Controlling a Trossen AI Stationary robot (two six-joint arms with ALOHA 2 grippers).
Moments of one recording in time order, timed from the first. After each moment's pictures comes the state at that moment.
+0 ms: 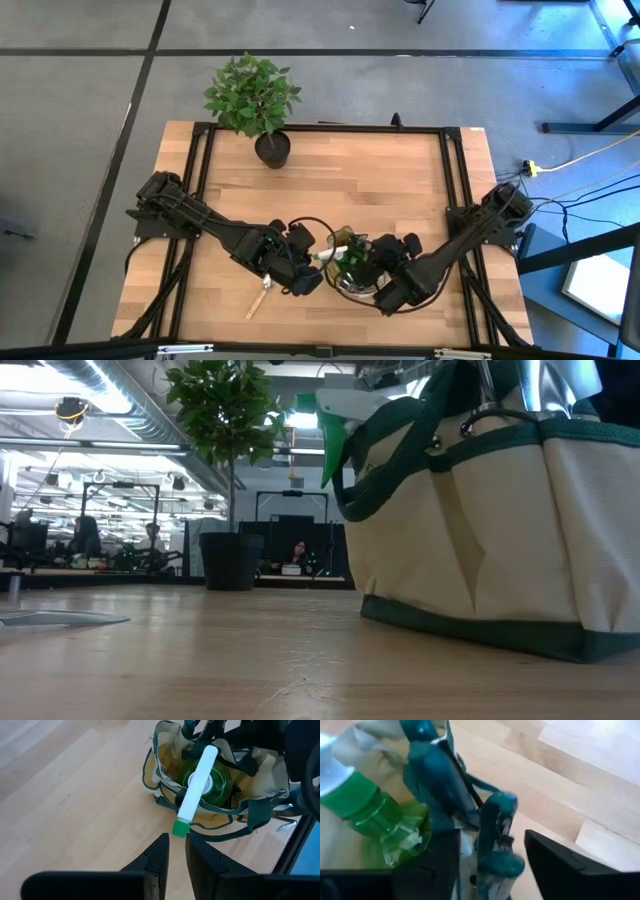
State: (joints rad) left arm -0.48 1.81 1.74 -1.07 -0.49 -1.13; right arm 0.69 1.81 1.35 -1.17 0.71 1.72
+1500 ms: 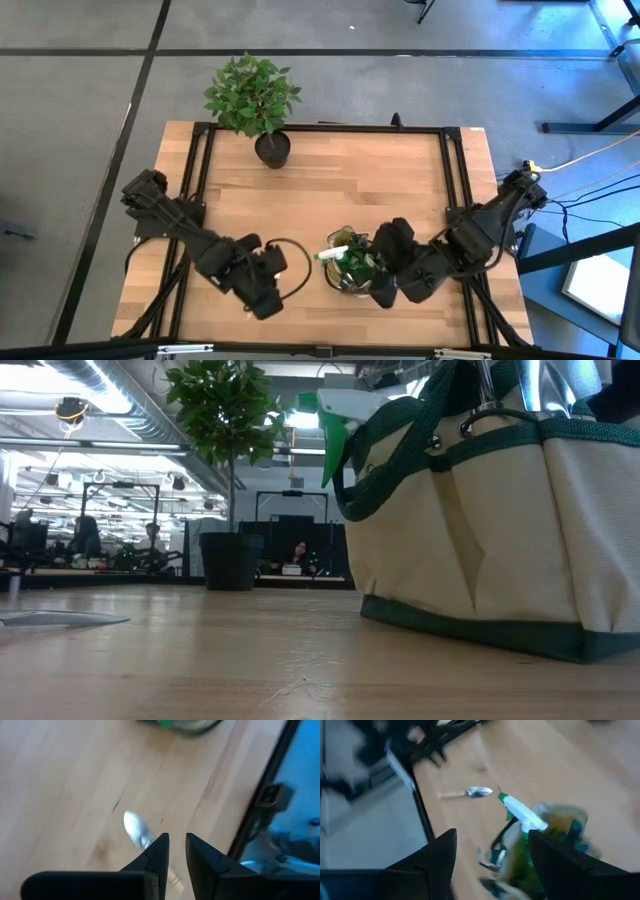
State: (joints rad) left arm -0.65 1.72 1.71 -1.25 -0.29 -1.10; right arm 0.66 1.66 1.85 -1.11 0.52 1.04
